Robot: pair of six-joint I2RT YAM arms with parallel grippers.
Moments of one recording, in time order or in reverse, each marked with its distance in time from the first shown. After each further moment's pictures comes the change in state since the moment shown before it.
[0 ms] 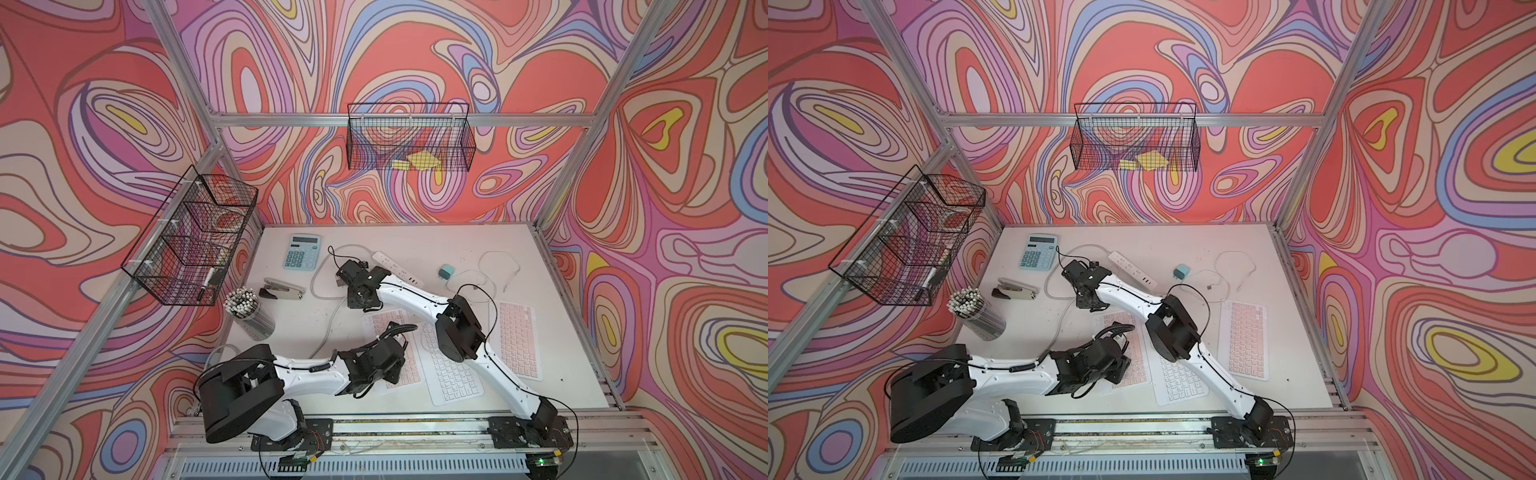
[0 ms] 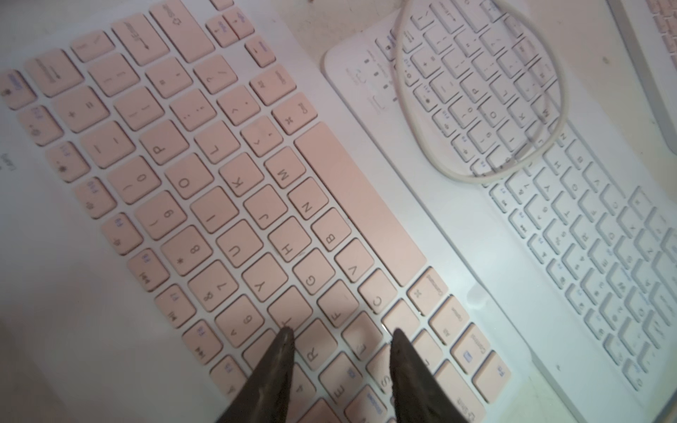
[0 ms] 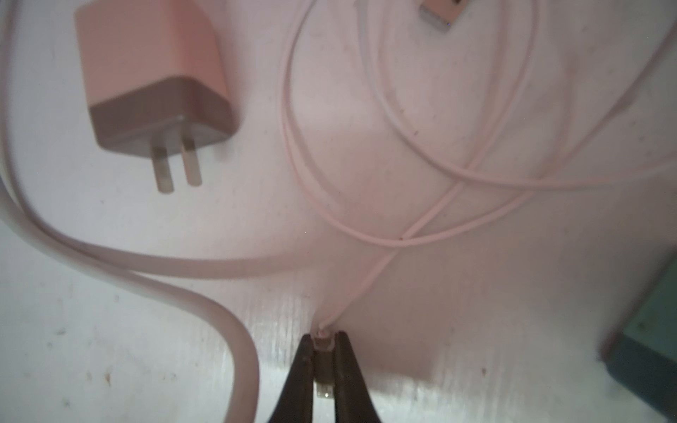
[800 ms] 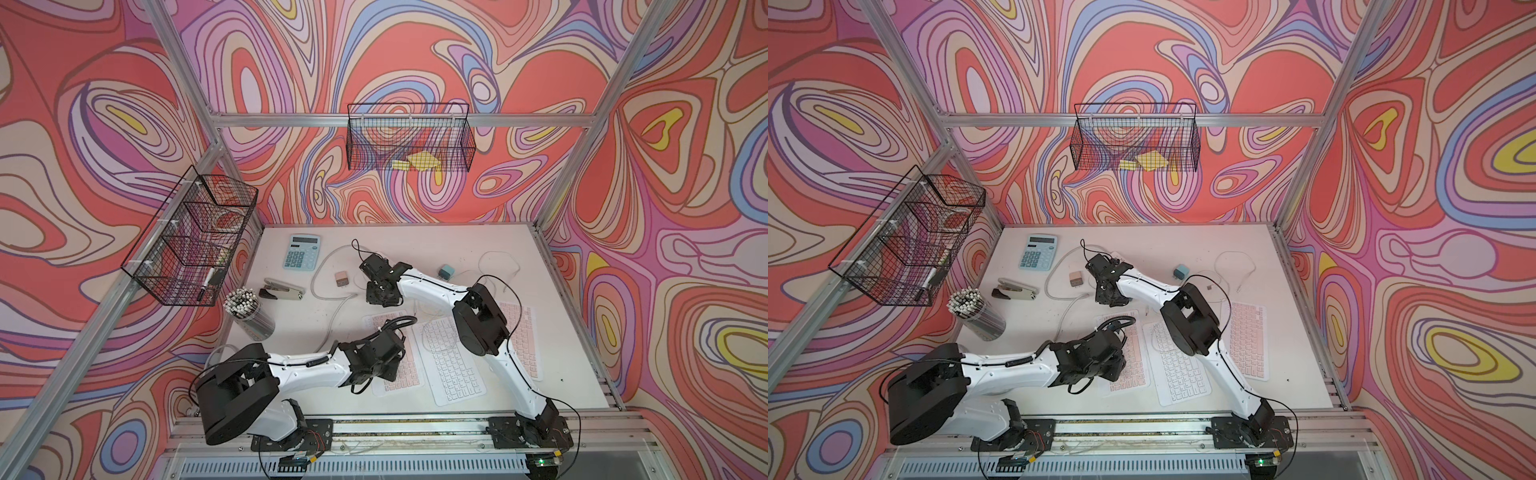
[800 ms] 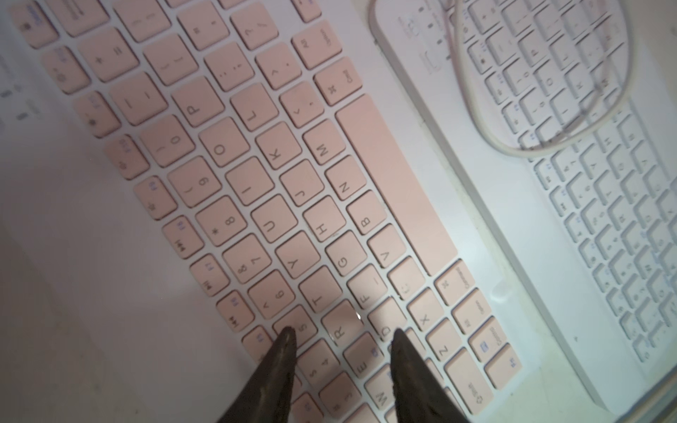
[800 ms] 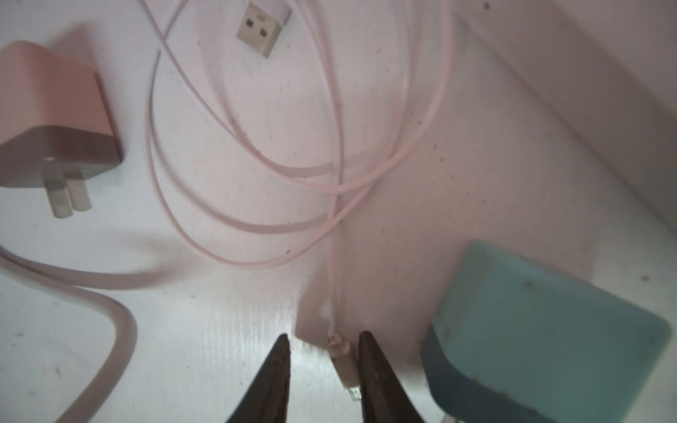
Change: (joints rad) left arm 0.059 -0.013 0.107 -0.265 0.054 -0.039; right arm -0.098 -0.243 -0.425 0.184 -0.101 -0.041
